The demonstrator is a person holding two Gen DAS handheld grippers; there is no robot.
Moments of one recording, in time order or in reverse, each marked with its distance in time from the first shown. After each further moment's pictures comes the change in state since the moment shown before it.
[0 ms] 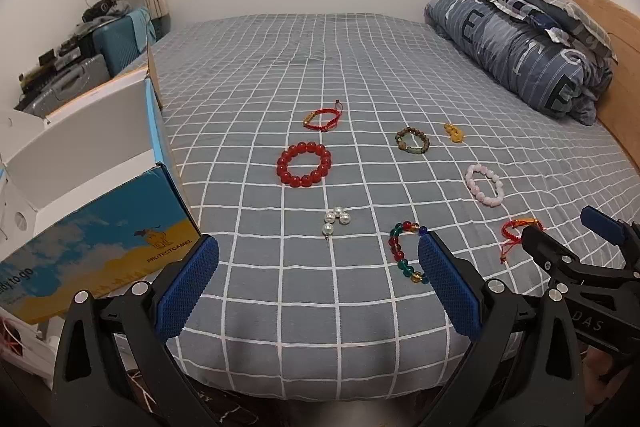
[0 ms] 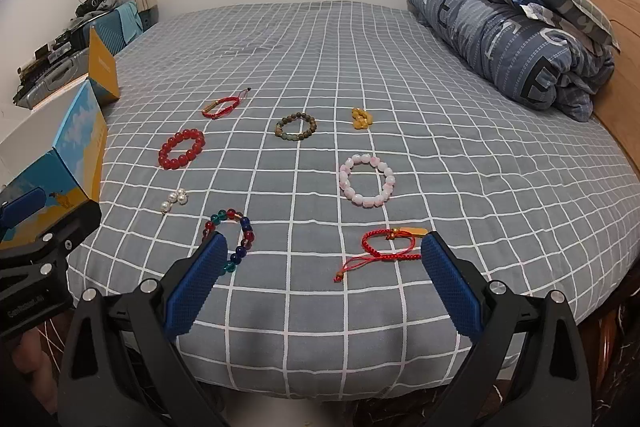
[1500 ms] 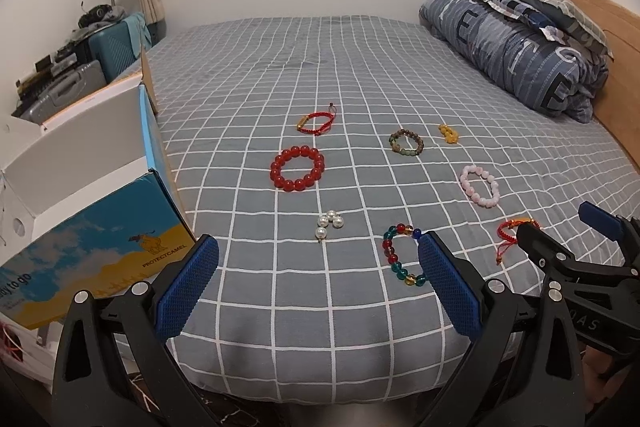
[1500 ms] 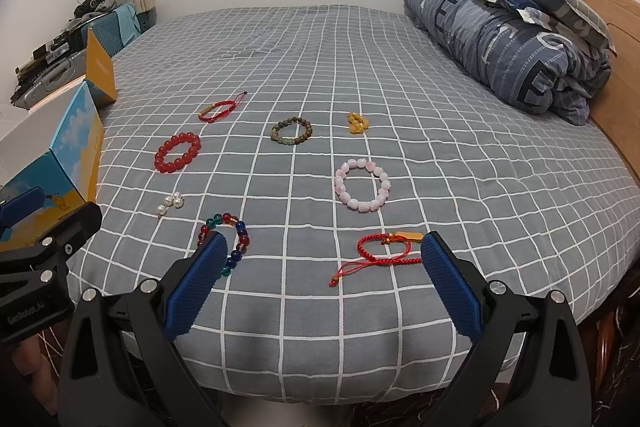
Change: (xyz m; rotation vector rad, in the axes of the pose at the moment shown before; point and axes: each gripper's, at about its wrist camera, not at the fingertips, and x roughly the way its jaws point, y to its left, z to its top) left arm 0.001 -0.007 0.000 0.015 -0.016 -0.006; right arm 0.002 -0.007 -0.002 -0.004 -0.018 -0.011
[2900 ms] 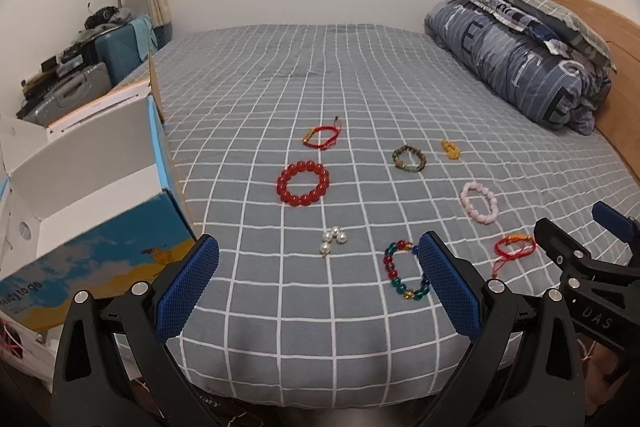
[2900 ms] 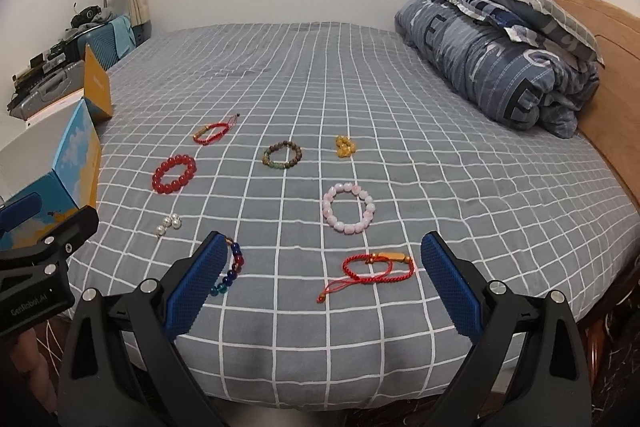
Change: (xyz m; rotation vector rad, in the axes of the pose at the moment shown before) left arm -0.012 0.005 0.017 -0.023 -0.020 0.004; right arm -0.025 -0.002 0.019 0.000 -0.061 -0.043
